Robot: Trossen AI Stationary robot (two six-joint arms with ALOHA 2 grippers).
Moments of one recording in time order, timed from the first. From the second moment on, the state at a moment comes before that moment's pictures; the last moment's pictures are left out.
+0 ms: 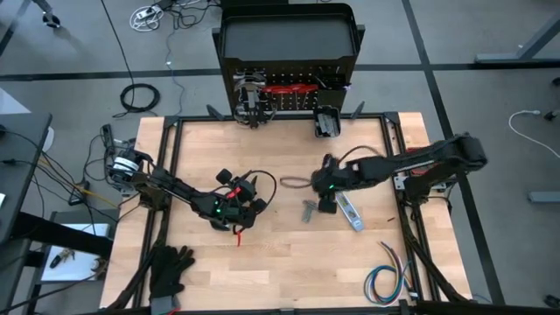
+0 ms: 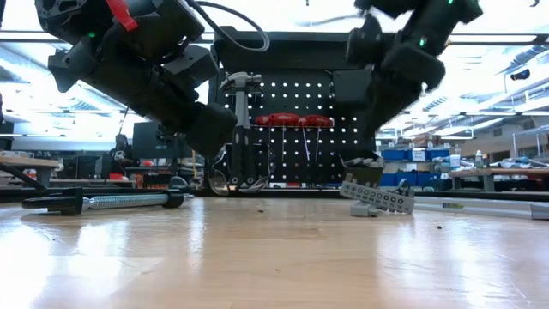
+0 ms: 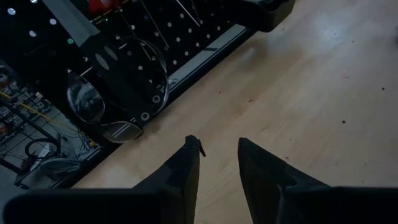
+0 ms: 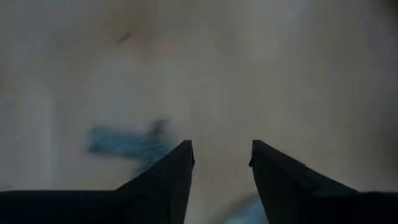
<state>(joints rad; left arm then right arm) -0.28 1.69 0.72 0.10 -1.24 -0.42 0.07 1.43 0.93 -0.52 0.22 0.13</state>
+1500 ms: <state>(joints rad) -0.28 1.69 0.72 0.11 -1.23 -0.39 -0.38 1.55 0.73 0.09 0.73 -0.79</state>
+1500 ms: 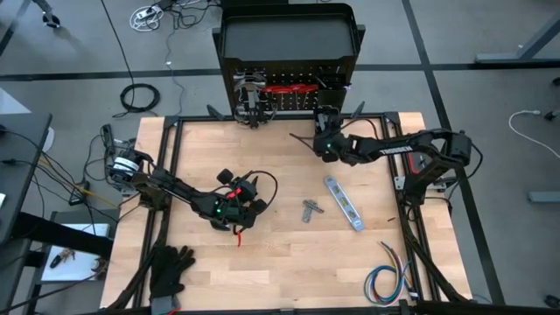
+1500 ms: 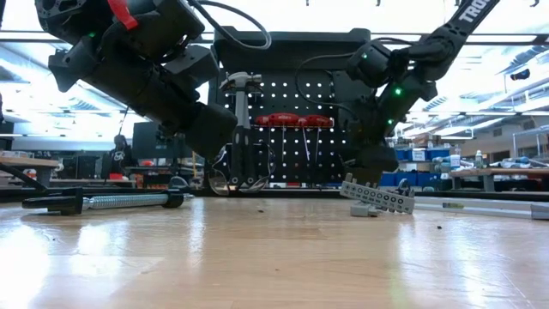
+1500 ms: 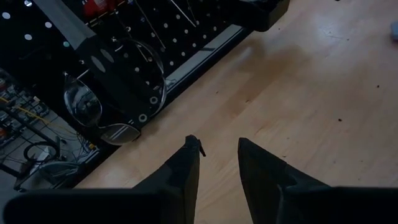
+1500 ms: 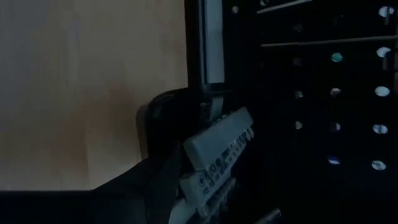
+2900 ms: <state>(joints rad) -0.28 1.69 0.72 0.11 -1.25 -0.38 -0.53 1.55 0.73 0.16 0.53 -0.96</state>
